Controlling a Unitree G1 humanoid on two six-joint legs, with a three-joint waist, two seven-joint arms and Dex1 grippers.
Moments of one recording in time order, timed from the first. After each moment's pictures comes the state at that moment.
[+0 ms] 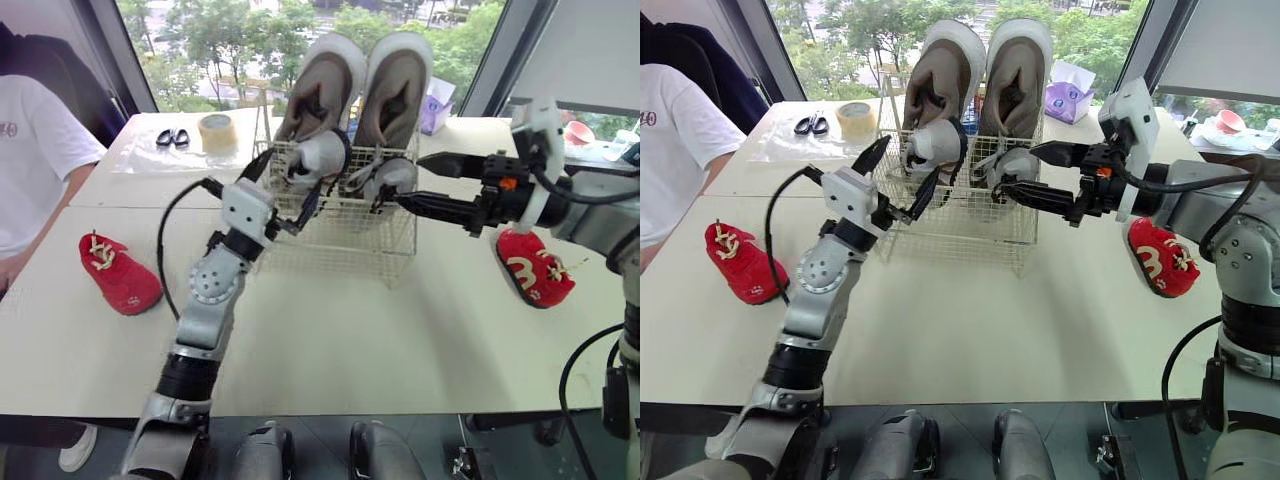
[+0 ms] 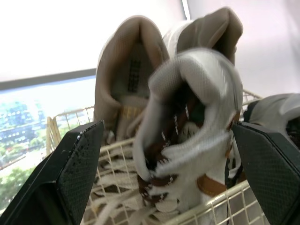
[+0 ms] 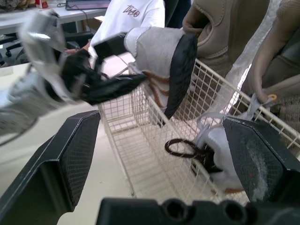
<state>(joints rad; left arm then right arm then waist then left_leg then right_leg) -0.48 0.24 -0.06 -0.13 -0.14 -0.11 -0.35 -0.74 -0.87 -0.18 -0.26 0.86 0.95 0.78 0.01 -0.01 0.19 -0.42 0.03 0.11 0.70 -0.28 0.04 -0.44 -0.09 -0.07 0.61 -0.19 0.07</state>
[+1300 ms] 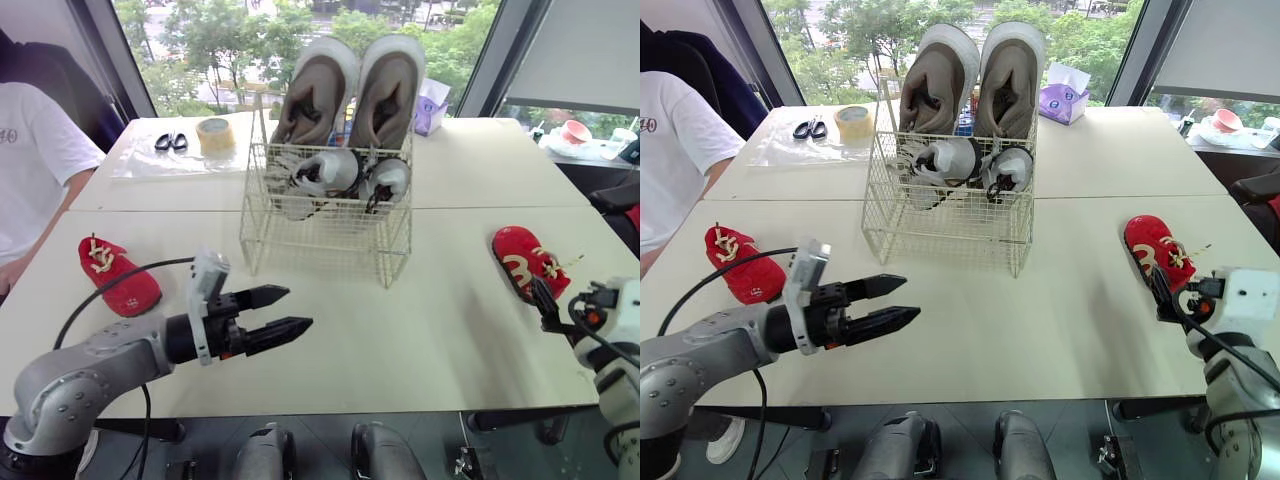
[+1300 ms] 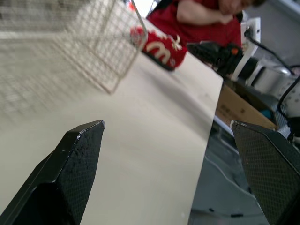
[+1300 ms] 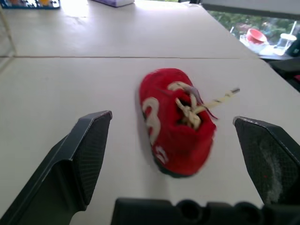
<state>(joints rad) -0.10 0.70 0.17 -0.63 -1.19 0.94 -0.57 0.19 -0.41 -0.63 -0.54 0.44 0.61 0.18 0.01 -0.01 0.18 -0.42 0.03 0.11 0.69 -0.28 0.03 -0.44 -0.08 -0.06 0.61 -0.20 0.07</state>
